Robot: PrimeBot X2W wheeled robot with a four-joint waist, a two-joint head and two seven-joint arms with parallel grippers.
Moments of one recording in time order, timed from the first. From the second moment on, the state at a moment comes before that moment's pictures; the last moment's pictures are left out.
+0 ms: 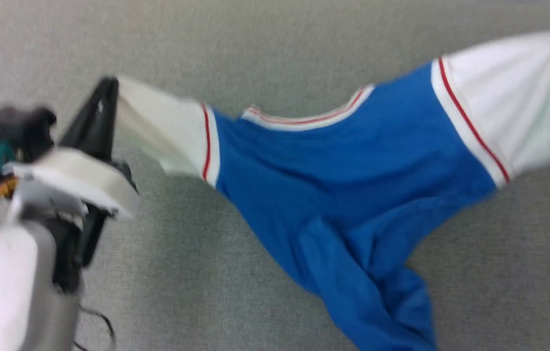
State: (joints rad) left arm -0.35 0.34 -0.10 -0.21 -0.39 0.05 0.25; right arm -0.47 -0.21 -0.19 -0.14 0.34 0.13 0.56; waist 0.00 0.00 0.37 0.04
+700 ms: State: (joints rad) left arm -1.14 0.44 -0.21 0.10 -0.33 -0.08 0.51; right arm -1.10 -0.26 0.02 0.14 0.33 0.13 0.57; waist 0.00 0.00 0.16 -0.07
